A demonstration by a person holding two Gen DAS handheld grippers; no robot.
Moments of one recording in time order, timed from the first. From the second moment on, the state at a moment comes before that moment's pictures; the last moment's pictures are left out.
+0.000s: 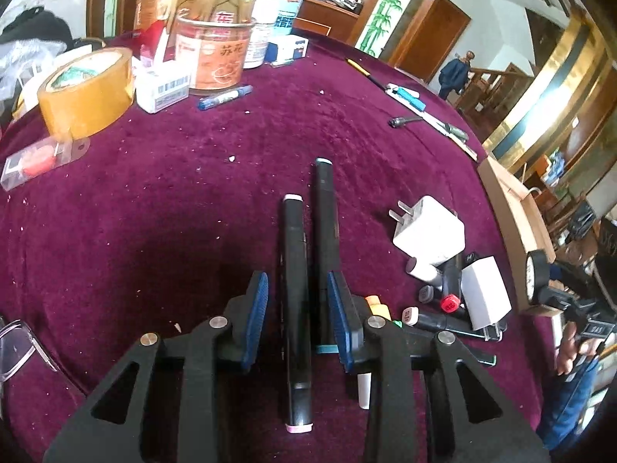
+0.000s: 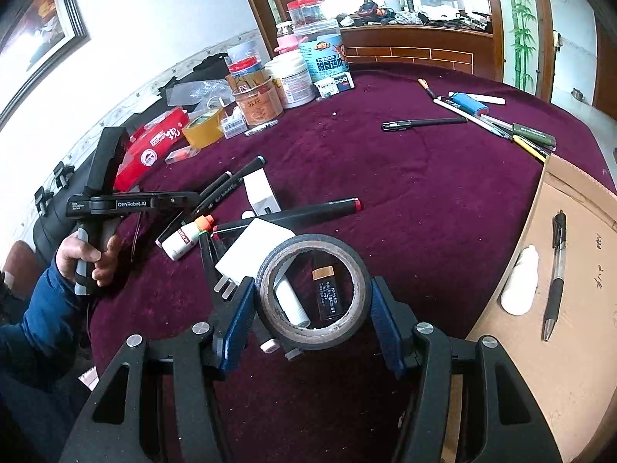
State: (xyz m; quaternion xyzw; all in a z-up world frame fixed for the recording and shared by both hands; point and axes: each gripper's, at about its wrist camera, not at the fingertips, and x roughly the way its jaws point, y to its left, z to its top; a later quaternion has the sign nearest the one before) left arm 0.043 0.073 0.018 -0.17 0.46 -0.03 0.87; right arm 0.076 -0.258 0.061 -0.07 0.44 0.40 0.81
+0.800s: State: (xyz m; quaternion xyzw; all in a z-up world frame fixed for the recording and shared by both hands) left arm 0.046 0.045 0.016 -0.05 0.44 0.03 0.89; right arm 0.098 -0.288 0.070 0.00 0.44 0.35 0.83
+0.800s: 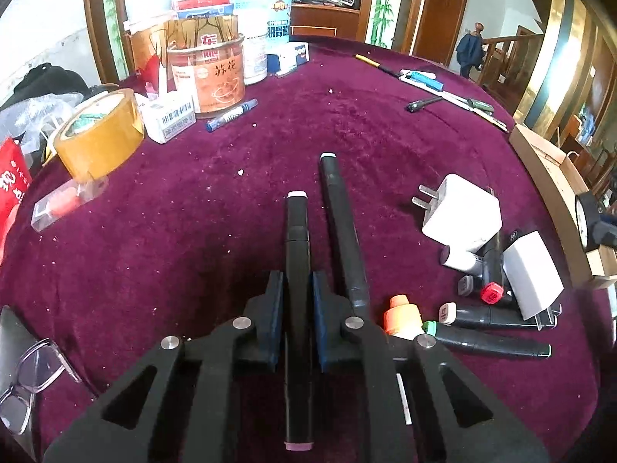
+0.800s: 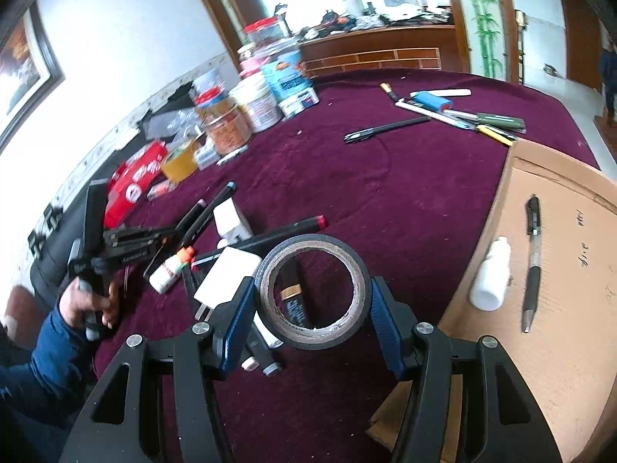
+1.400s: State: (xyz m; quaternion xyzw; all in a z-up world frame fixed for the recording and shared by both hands) left arm 0.054 -0.025 0.091 -0.10 0.38 -0.11 0.91; right arm 0.129 -0.366 0.087 0.12 0.42 0.25 0.87
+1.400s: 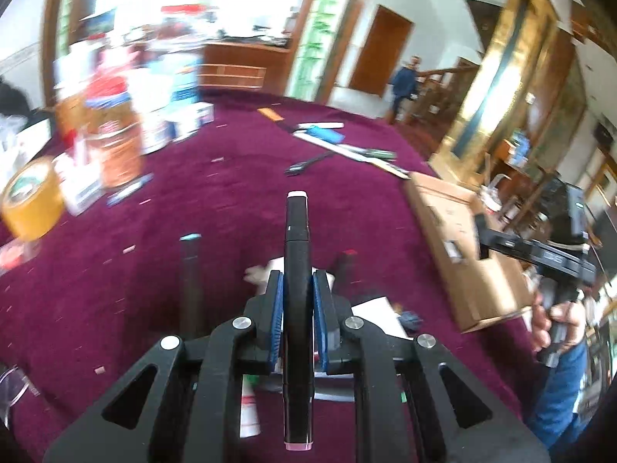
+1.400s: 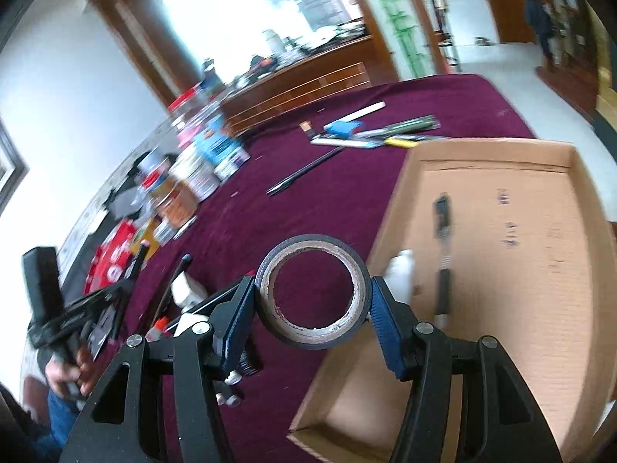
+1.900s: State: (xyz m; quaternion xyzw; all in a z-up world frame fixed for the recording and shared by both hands) left arm 0.126 -0.205 0.101 -0.11 0.42 -0.27 0.86; right arm 0.151 -0.443 0.085 0.16 0.42 0.10 0.89
